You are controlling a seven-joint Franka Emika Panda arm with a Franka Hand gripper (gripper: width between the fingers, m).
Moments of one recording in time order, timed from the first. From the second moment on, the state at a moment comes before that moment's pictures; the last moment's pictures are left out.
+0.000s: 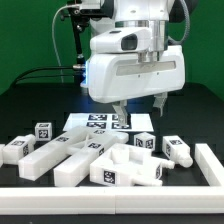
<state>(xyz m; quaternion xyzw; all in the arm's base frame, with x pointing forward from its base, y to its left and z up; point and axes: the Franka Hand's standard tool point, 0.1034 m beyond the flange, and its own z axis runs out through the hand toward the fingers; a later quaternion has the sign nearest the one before) 0.523 0.034 0.075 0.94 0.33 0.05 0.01</state>
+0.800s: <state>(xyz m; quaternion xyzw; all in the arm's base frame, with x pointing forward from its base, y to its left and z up) 0.522 0.034 0.074 0.94 0.33 0.05 0.01</state>
